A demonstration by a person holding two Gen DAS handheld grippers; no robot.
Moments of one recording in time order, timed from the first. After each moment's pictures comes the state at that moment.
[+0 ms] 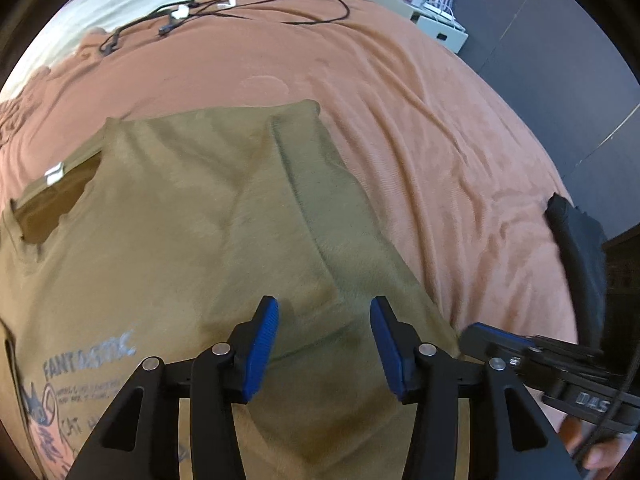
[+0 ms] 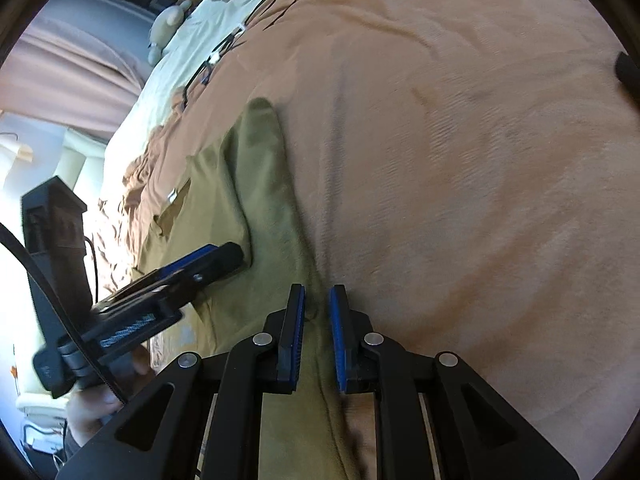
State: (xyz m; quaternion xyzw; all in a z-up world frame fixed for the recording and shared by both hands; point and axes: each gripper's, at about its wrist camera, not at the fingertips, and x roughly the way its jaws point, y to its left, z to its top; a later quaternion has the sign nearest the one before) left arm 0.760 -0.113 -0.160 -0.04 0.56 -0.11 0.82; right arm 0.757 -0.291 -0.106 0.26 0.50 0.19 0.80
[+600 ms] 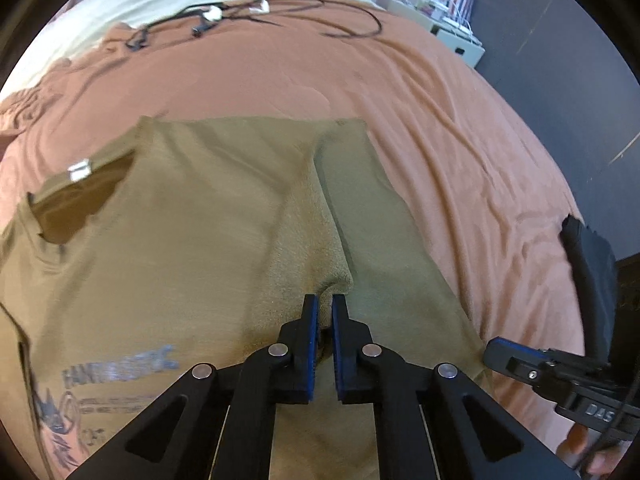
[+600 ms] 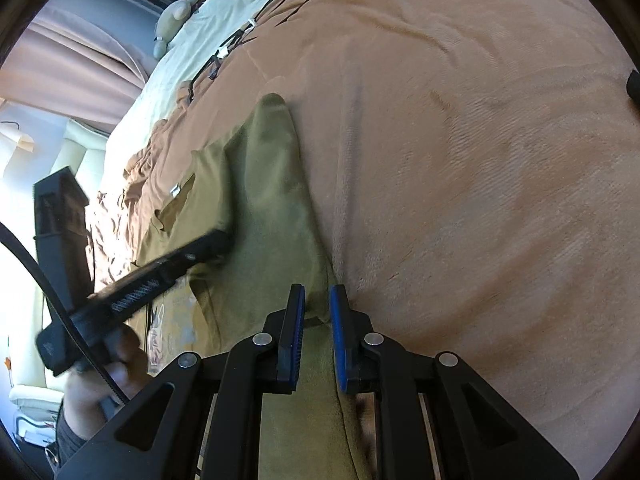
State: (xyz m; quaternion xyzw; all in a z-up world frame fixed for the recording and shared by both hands) left arm 0.766 -0.076 -0.151 -0.06 0.54 -0.09 0.83; right arm 0.760 -0.270 -0.106 0.24 0.51 0.20 0.81
